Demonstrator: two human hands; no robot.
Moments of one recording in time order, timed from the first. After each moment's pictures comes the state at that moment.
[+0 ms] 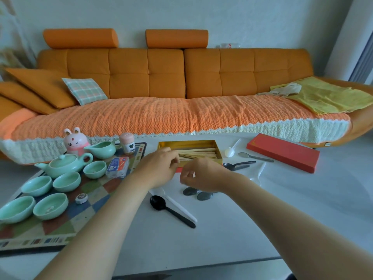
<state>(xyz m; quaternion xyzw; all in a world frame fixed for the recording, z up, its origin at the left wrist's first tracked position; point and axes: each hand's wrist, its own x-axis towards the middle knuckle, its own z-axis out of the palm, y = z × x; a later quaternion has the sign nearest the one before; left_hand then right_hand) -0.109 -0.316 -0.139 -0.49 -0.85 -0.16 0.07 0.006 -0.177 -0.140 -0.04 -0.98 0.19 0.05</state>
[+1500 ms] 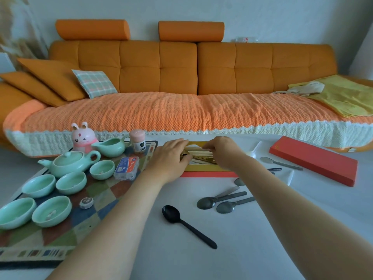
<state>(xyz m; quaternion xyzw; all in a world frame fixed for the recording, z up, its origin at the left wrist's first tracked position) -0.169 -0.292 -0.168 -0.45 -0.87 -0.18 0.08 -0.088 -0.105 -0.158 -0.21 -0.96 0.14 0.11</state>
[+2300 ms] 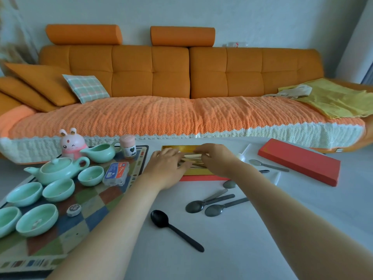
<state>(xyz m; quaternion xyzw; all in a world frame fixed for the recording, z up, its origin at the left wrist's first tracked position) -0.158 -0.277 -0.167 -0.46 -0.88 -0.09 0.03 -0.055 -0.110 -0.148 -0.15 -0.95 0.25 0.10</state>
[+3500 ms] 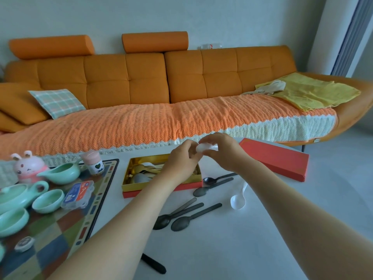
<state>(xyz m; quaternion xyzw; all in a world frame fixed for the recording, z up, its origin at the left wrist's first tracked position) -0.091 -0.159 -0.141 -0.43 -0.79 -0.43 -0.07 0.004 -0.019 -0.133 -0.14 -0.93 0.23 0.25</state>
